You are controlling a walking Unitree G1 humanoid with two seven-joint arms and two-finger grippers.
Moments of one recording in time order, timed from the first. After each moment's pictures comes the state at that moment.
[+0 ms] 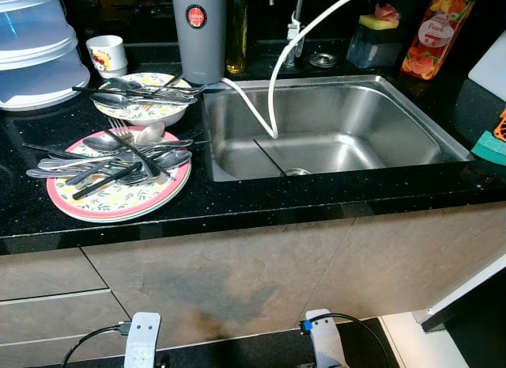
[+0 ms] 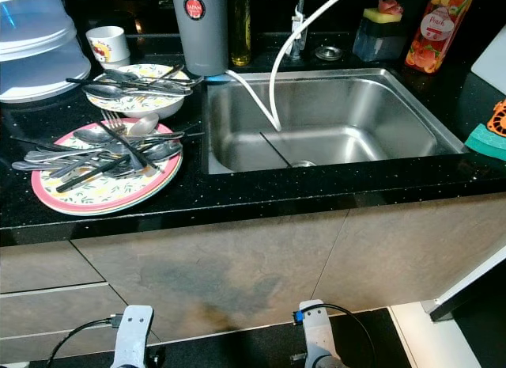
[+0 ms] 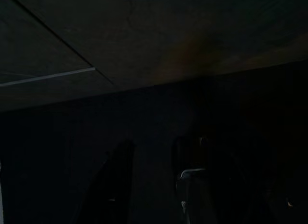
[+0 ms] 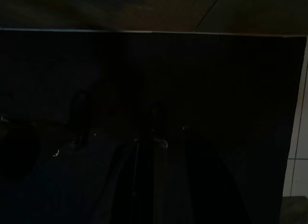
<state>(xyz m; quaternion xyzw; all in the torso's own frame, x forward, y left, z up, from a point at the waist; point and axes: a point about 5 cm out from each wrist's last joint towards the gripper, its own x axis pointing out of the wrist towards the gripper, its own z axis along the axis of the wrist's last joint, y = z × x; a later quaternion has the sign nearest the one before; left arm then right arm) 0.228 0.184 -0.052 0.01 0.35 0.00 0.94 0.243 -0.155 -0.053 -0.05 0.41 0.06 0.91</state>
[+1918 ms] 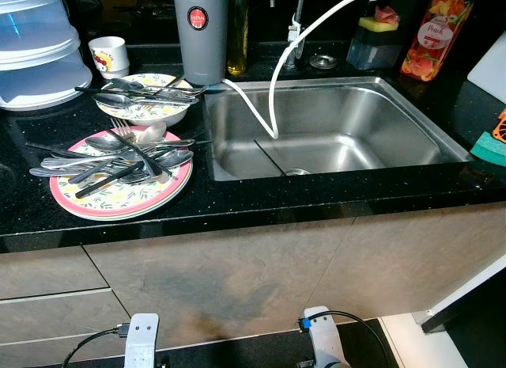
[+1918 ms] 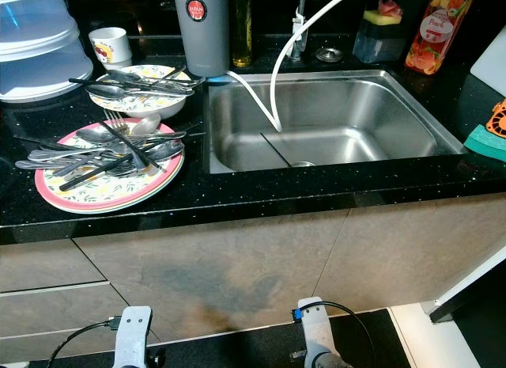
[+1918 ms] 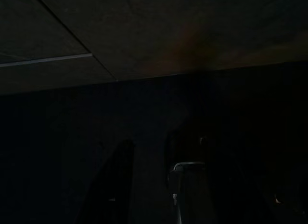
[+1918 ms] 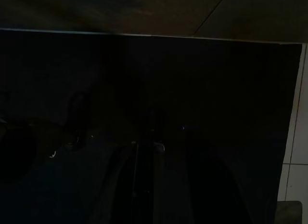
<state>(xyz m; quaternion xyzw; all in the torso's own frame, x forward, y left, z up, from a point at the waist) 0.225 0.182 -0.055 -0.02 0.37 0.01 0.93 0.245 -0.155 -0.051 -0.05 0.40 0.06 0.91</state>
